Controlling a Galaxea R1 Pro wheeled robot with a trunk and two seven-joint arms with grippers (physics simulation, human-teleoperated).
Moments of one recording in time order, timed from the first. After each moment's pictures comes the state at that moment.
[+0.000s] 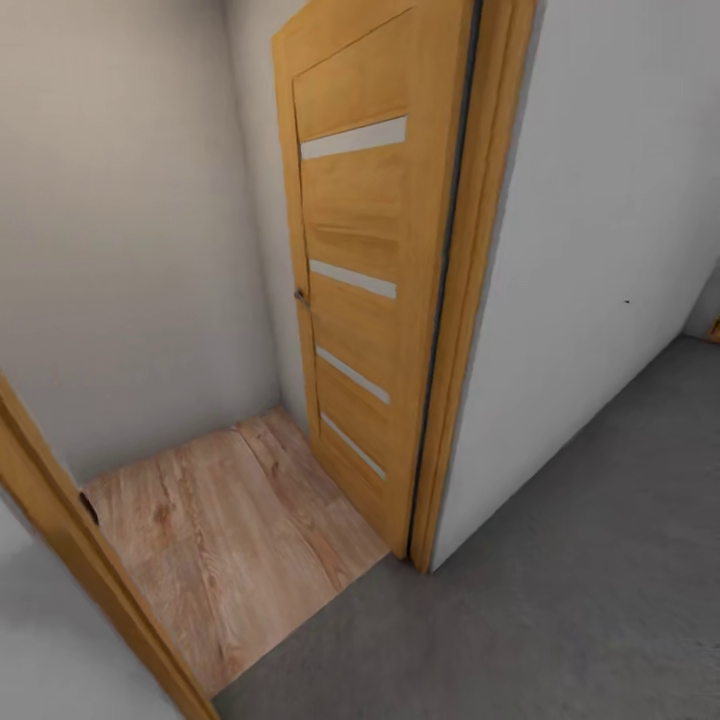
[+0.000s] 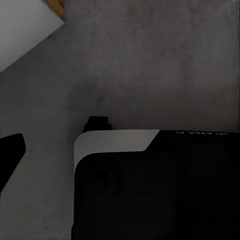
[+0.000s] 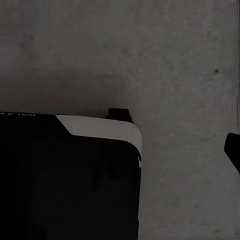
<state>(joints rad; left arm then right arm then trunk) -0.34 -0.02 0.00 0.00 0.05 0.02 0.01 -0.28 0.07 0.55 0.03 -0.46 -0.08 -0.15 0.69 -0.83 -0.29</state>
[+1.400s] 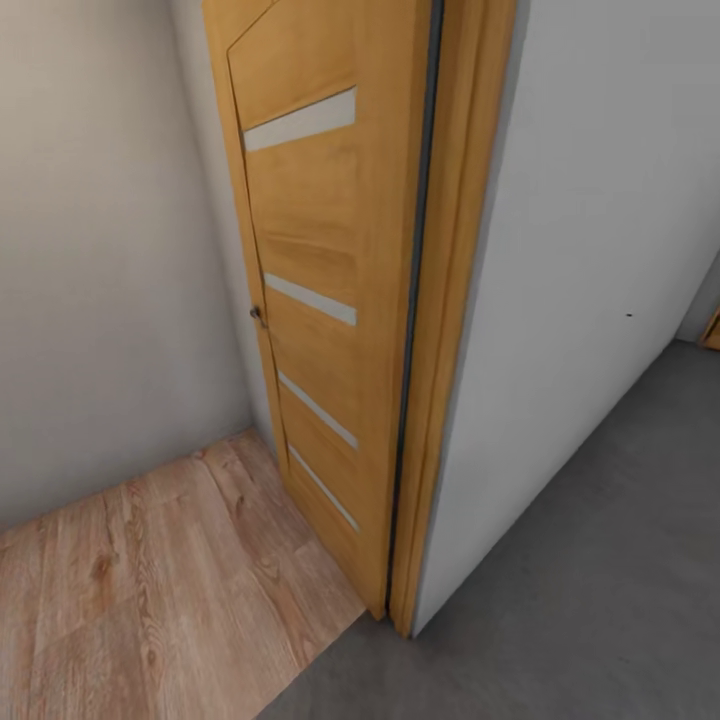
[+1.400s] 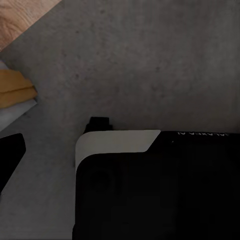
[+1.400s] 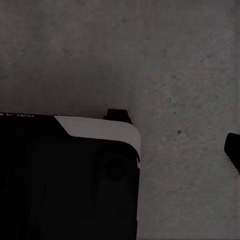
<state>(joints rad) -0.34 -0.02 0.00 0.00 0.05 0.02 0.01 -0.28 0.07 0.55 0.03 -0.46 -0.08 -0.15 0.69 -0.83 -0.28</state>
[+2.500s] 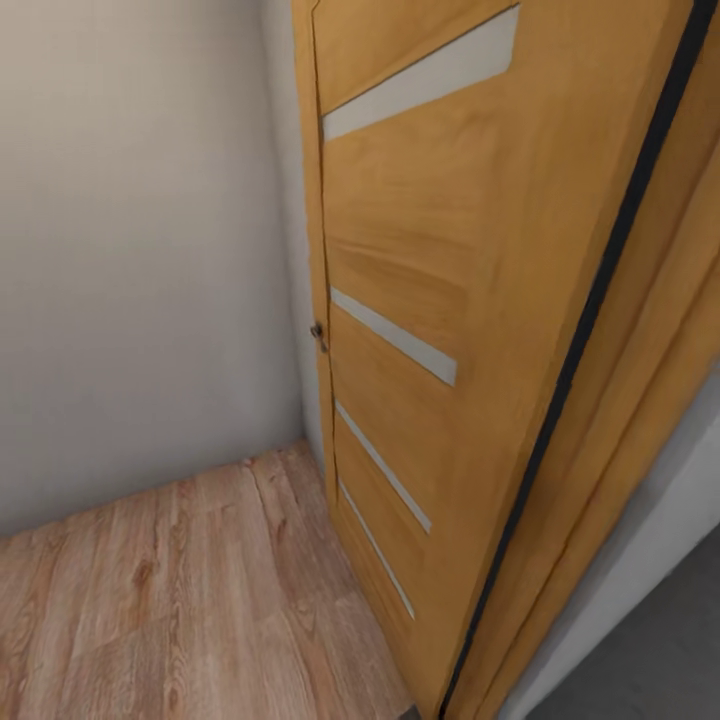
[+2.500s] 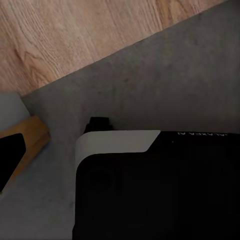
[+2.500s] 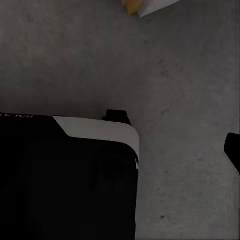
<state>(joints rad) -0.34 -0.02 0.00 0.00 0.05 0.02 0.01 -0.28 0.07 0.55 0.03 -0.45 -0.08 -0.15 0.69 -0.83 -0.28</state>
